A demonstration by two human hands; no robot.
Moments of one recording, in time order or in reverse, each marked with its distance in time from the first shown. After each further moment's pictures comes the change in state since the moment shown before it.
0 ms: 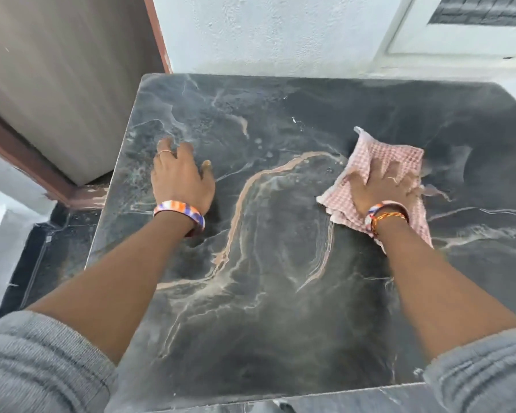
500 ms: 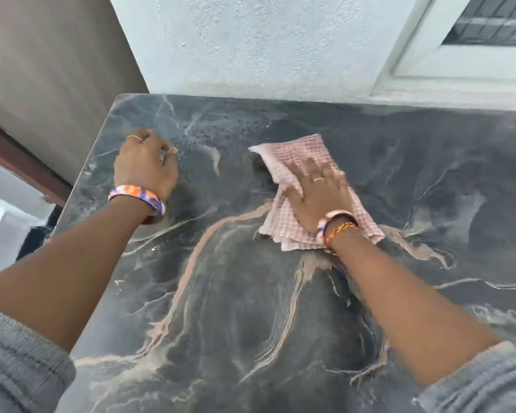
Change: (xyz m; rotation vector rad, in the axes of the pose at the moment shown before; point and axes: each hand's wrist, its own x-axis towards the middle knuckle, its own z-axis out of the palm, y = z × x) left_hand 0.095 0.030 0.027 0.061 0.032 0.017; right_hand 0.067 -0.060 -0.005 0.006 -0.036 -0.622
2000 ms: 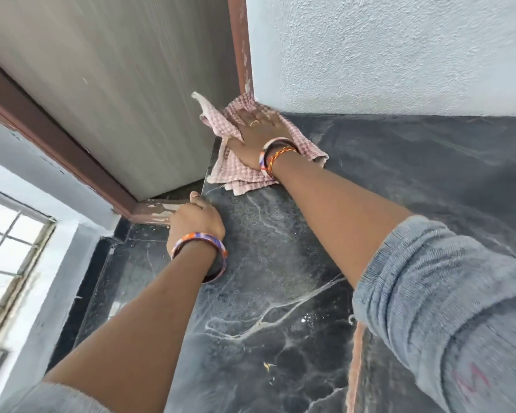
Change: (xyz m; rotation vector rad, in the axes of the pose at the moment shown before) left_hand 0.041 -0.124 0.004 -0.096 -0.150 -0.688; right_hand 0.203 -0.287 0.027 -0.062 -0.054 -0.393
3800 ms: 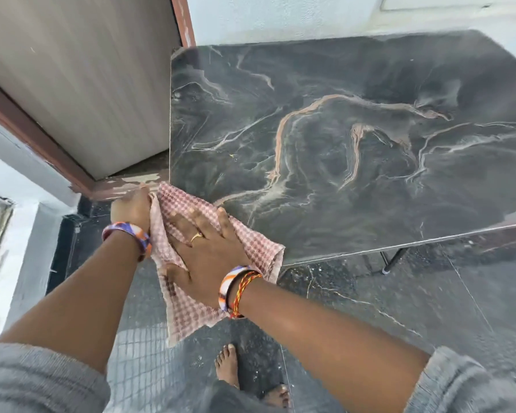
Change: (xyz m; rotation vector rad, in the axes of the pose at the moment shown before) left_hand -0.150 -0.200 -0.107 -0.345 -0.227 0.075; right_hand -0.428 -0.236 0.086 0.060 0.046 -0.067
